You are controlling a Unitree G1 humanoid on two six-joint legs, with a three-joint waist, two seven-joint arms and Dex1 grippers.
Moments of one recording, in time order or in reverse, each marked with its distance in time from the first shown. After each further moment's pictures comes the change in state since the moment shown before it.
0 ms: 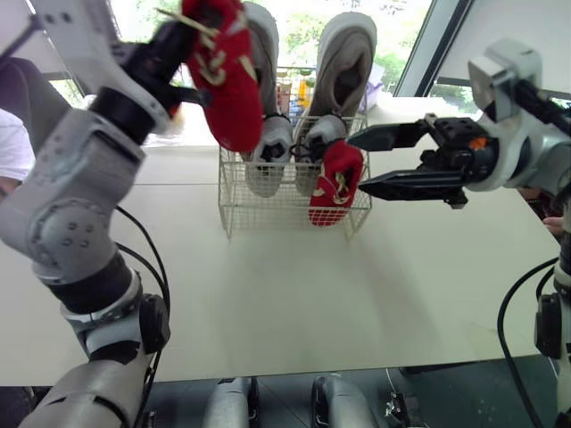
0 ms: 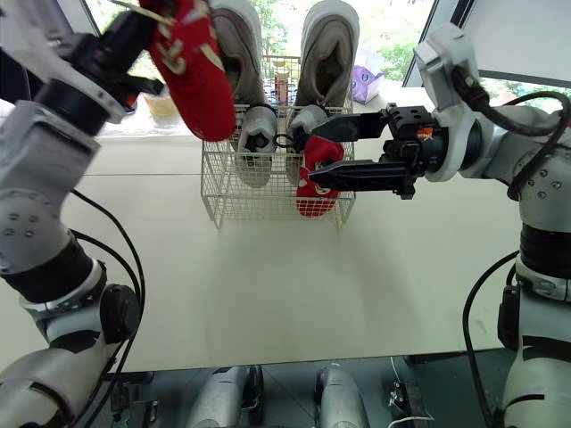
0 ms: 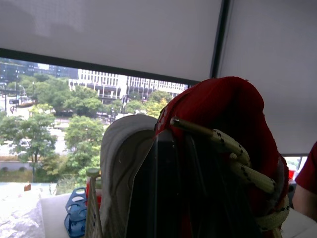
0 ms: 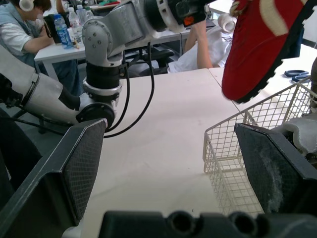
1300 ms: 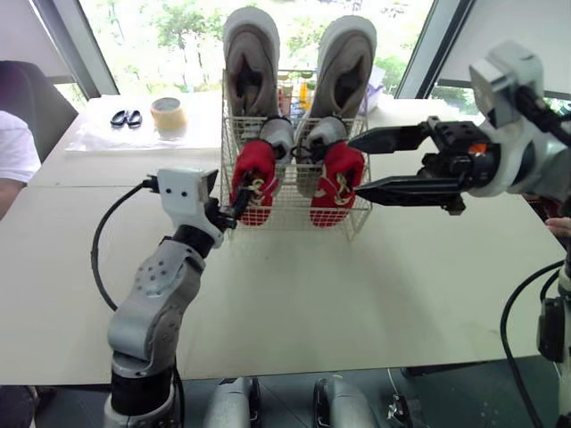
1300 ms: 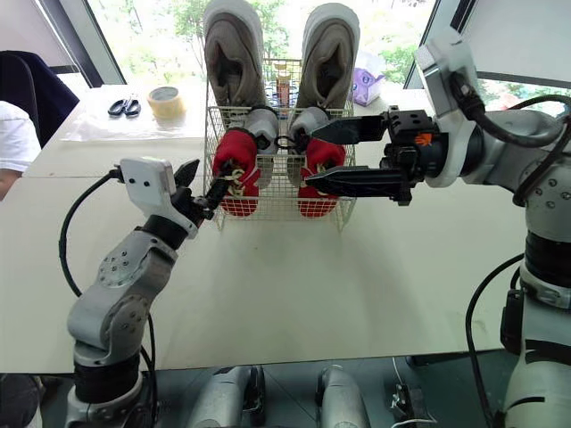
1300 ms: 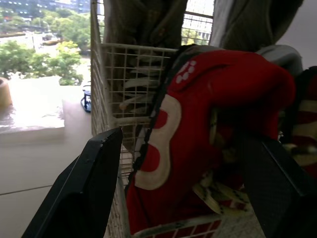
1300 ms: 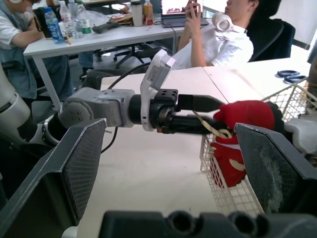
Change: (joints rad) left arm 0.614 -0.081 -0.206 -0.196 0.197 -0.089 -0.057; right arm 0.037 0.003 -0.034 -0.102 0.042 0.026 -0.084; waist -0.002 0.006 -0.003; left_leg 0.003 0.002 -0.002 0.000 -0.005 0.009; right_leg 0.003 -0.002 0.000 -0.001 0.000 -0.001
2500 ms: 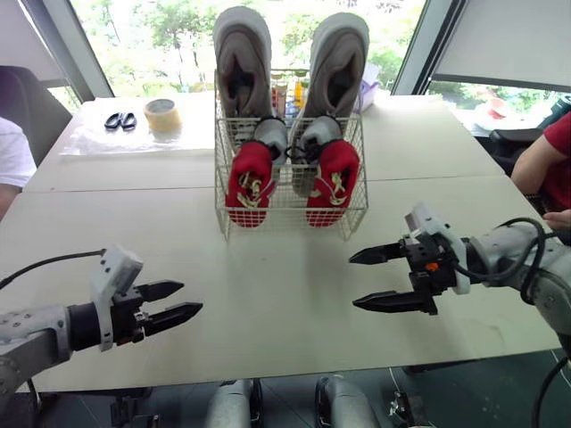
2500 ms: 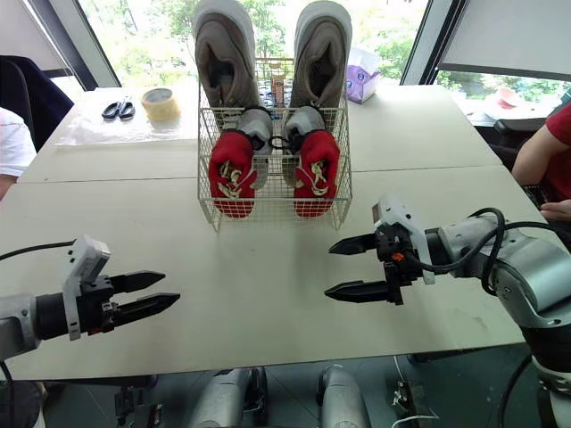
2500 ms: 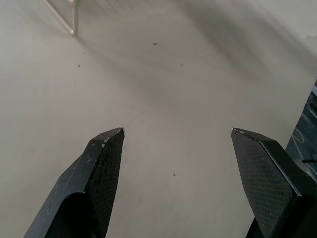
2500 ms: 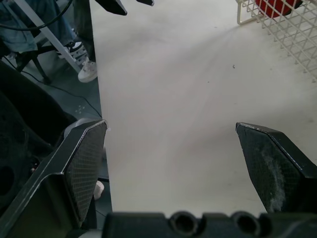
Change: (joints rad) left arm 0.511 0.640 0.408 0.100 -0.503 0.173 -0.629; right arm 0.527 -0.114 0.123 -0.181 -0.218 -0.144 0.063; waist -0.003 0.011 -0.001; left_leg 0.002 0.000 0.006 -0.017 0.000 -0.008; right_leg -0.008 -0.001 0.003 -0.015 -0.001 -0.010
